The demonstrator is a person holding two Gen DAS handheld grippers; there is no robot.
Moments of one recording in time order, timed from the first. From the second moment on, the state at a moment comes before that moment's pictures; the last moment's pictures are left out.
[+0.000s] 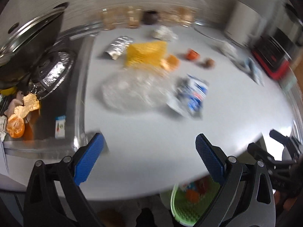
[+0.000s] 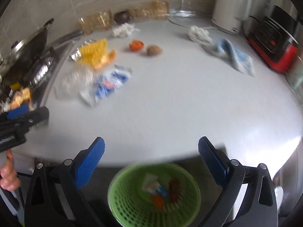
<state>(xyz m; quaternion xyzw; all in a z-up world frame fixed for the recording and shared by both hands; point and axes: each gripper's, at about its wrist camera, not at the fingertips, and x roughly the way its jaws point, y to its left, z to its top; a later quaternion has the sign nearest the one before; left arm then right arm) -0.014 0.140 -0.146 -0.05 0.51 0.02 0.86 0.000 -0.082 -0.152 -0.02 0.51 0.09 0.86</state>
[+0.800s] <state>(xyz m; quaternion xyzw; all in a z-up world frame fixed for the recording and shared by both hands) 0.108 0.177 -0.215 -0.18 0.57 0.09 0.80 0.103 -0.026 -0.201 0.05 0.53 0.08 0.84</state>
